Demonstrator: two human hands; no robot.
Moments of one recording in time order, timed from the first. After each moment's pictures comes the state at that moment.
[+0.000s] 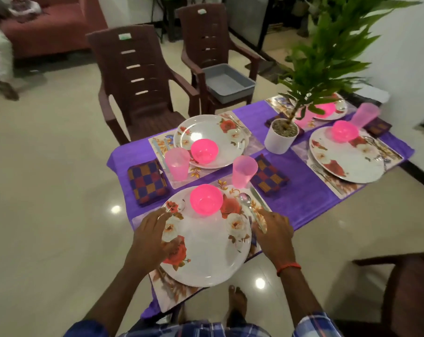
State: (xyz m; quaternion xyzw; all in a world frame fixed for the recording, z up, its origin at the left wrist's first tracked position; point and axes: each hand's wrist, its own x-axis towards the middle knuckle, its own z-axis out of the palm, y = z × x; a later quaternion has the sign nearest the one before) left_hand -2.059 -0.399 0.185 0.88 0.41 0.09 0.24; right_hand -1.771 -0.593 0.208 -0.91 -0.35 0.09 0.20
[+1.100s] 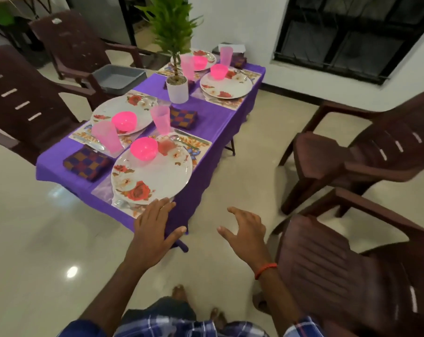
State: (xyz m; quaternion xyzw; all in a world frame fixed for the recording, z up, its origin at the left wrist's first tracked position) left_hand -2.171 -0.567 0.217 0.97 0.09 0.05 0.23; right_hand -2.089 -0.826 0.241 -0.93 -0.13 0.11 0.33
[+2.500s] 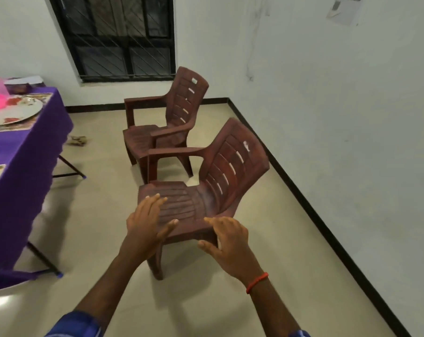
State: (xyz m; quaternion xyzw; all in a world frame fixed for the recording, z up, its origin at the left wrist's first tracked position) left_hand -2.308 -1.015 0.278 0.94 -0.23 -0.01 0.26; right_hand -2.441 -1.234 0.287 -0.96 0.06 -0.06 0.26
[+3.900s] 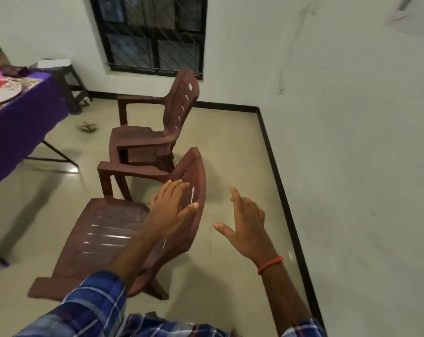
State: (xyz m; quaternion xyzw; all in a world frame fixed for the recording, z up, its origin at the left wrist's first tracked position) left_hand -2.121 -1.478 0.276 0.95 -0.14 -0.01 0.28; right_hand -2.195 -1.708 0.304 -0.97 -0.03 -0.06 0.22
